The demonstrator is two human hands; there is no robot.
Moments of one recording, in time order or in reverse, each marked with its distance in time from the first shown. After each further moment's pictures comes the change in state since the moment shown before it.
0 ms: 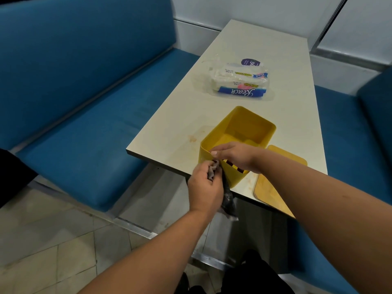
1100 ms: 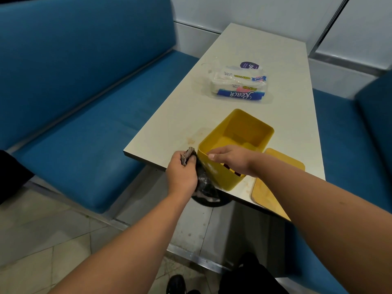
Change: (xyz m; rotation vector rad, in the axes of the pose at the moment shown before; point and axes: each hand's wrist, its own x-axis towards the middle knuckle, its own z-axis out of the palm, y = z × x) left_hand 0.046 0.002 -0.028 -0.047 0.096 -0.256; right_hand -0.003 -0.004 0.001 -0.083 -0.011 -0.006
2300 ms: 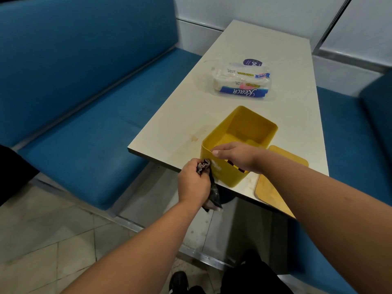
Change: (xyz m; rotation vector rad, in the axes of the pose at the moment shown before) left_hand -0.018 -0.020 0.009 0.195 -0.069 0.122; right_hand -0.001 0.002 0.002 0.043 0.008 0.000
